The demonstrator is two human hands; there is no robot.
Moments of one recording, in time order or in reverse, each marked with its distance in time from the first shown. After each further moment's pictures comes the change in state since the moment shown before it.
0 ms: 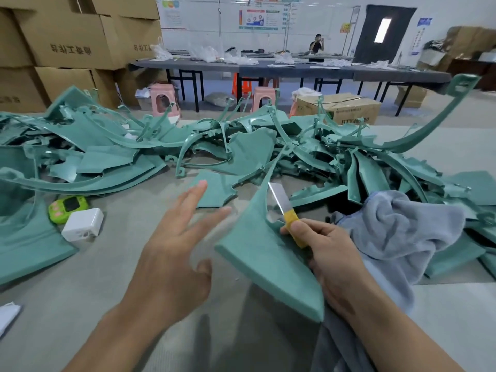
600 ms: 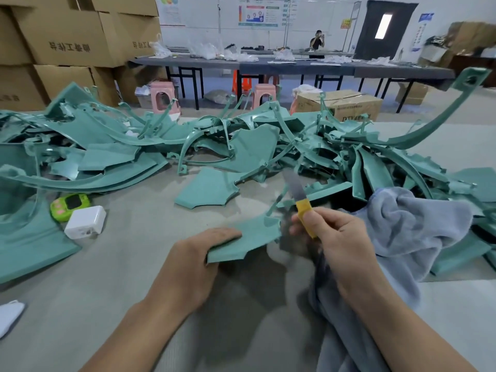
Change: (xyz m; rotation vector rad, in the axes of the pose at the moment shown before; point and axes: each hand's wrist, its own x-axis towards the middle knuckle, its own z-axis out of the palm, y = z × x) left_hand 0.002 0.002 0.026 -0.250 -0.121 -0.225; right_hand 0.002 -0.002 -0.008 -0.112 -0.013 -0.346
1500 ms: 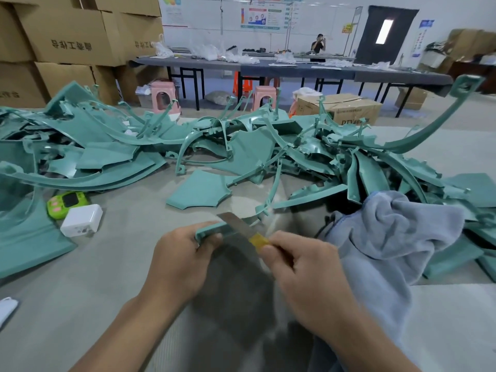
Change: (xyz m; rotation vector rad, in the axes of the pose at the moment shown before) left_hand 0.005 -0.013 0.005 0.010 0.195 -0.107; right_hand -0.039 -0.013 0.020 -0.710 -0.182 -0.311
